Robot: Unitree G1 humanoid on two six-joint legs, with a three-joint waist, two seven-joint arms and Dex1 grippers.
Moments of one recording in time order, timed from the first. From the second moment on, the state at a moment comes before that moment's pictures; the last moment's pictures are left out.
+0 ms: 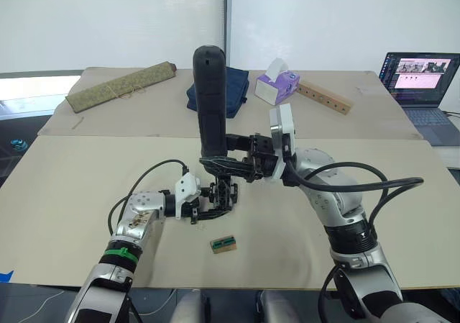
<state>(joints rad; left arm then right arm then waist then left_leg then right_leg) -0.46 0.41 -0.15 0.46 -0.19 -0.14 -1.24 -0.66 -0.25 0.14 -0.13 0.58 0.41 1.00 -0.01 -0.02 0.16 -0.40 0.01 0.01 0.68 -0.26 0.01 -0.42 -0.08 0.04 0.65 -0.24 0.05</state>
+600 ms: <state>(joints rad) -0.46 0.40 -0.15 0.49 -0.19 -0.17 -1.22 -0.64 -0.26 0.16 -0.13 0.56 0.38 1.00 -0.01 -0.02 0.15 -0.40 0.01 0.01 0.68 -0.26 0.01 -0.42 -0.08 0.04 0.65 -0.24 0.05</state>
